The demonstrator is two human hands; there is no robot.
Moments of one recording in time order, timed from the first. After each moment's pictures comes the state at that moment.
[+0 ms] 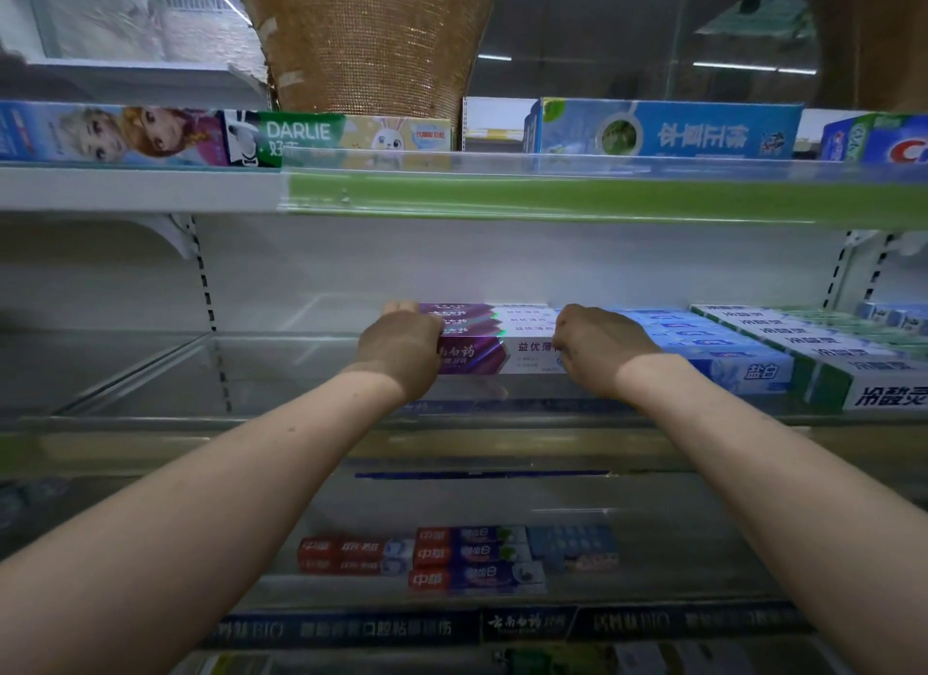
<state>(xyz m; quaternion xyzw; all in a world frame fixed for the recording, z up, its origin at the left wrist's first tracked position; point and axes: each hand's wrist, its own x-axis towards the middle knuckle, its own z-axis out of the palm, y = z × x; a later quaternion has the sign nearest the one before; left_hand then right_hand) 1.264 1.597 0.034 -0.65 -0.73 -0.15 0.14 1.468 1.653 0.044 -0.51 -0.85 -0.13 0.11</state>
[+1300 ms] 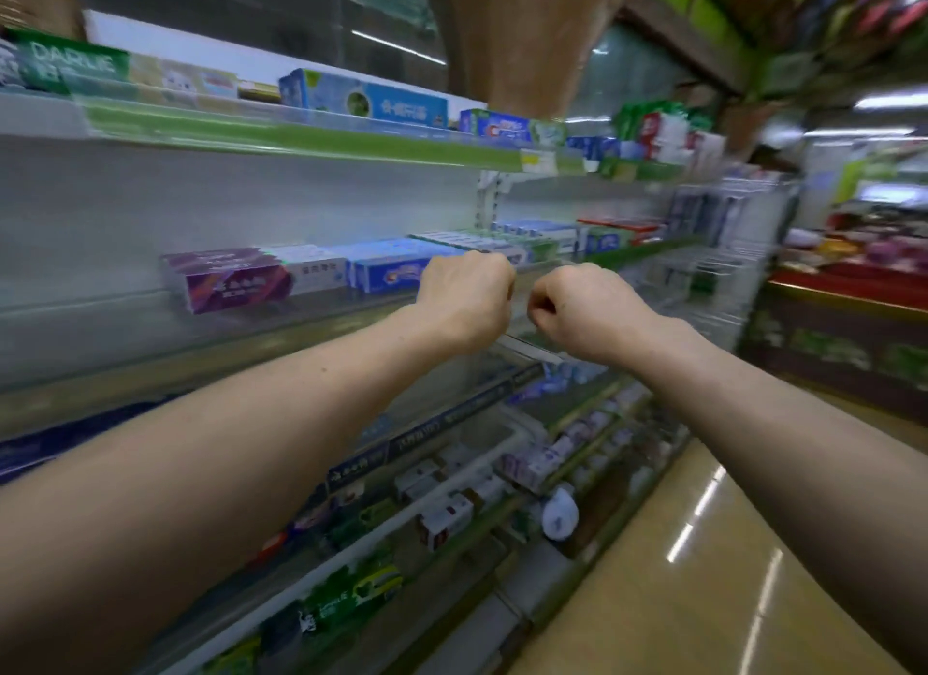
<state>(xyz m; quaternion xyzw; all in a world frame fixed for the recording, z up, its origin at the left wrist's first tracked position) 1.431 1.428 0.053 -0.88 -0.37 -0.25 0.14 1.549 1.363 0.055 -0.71 -0.66 -0.20 0.12</state>
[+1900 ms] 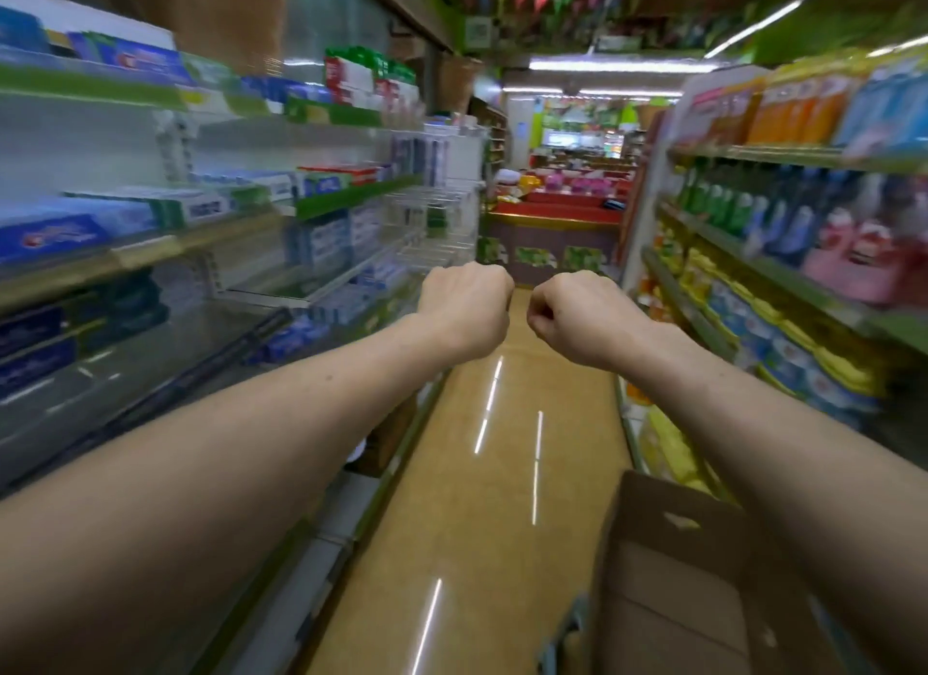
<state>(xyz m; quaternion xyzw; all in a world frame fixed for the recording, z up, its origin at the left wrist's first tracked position) 1.549 1.175 0.017 -0.97 -0.11 -0.23 0.03 1.616 1.059 0.016 -0.89 -0.41 -0.17 0.08</state>
